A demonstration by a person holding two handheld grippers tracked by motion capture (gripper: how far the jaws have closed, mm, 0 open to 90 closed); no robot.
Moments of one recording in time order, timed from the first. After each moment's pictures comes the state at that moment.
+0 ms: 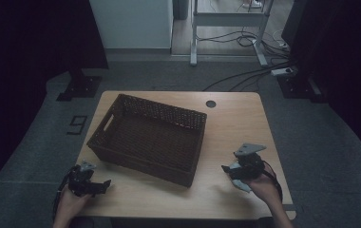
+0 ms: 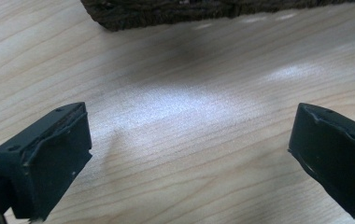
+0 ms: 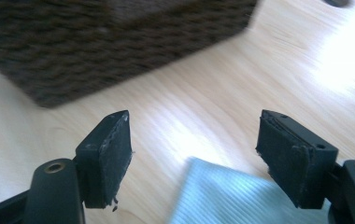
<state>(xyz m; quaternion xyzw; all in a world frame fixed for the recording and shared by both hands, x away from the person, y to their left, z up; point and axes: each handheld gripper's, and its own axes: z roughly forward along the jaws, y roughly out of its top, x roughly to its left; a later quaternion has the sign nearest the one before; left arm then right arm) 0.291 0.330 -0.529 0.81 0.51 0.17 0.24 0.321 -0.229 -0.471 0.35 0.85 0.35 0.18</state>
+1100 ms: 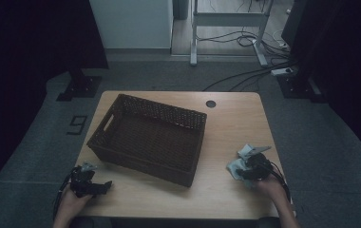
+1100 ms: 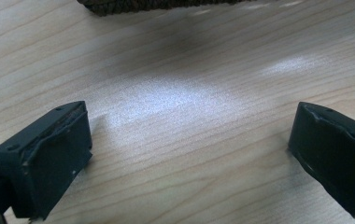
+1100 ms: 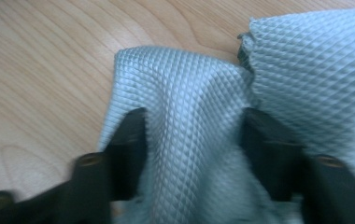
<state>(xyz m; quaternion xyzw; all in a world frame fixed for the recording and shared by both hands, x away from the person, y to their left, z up) 0.294 0.332 -0.539 0.81 0.52 0.15 0.25 0.345 -0.274 -0.530 0.42 0.86 0.26 0.12</state>
